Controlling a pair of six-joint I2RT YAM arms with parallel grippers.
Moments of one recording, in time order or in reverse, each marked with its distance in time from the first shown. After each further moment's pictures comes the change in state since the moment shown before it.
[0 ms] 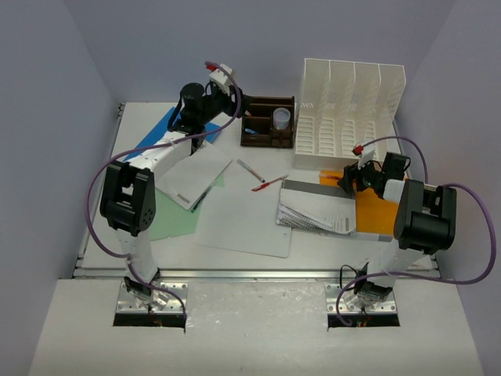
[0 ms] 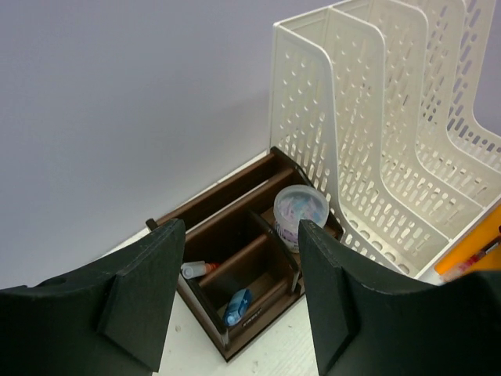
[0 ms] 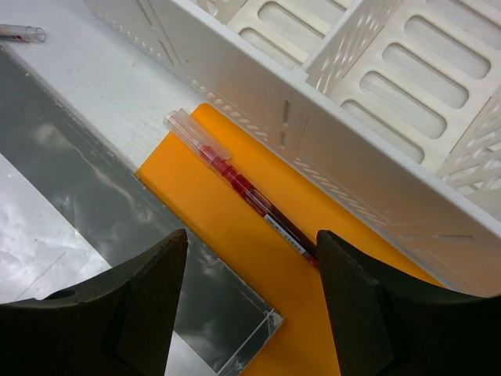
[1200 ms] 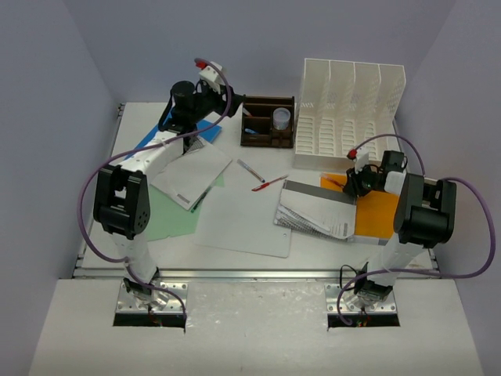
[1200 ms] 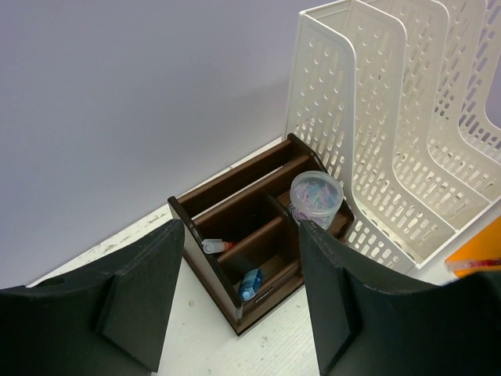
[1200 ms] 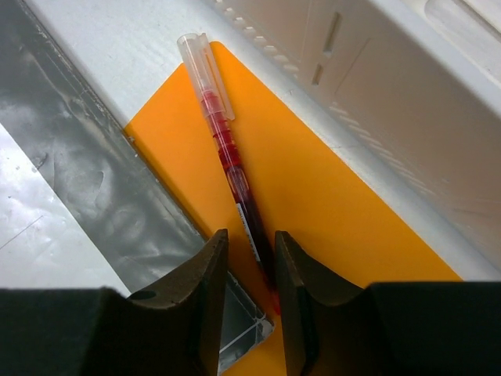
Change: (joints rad) left arm 0.048 -0.048 -0.026 -0.071 0.011 -0.014; right arm 0.001 0.063 0.109 -0.319 0.052 -0.195
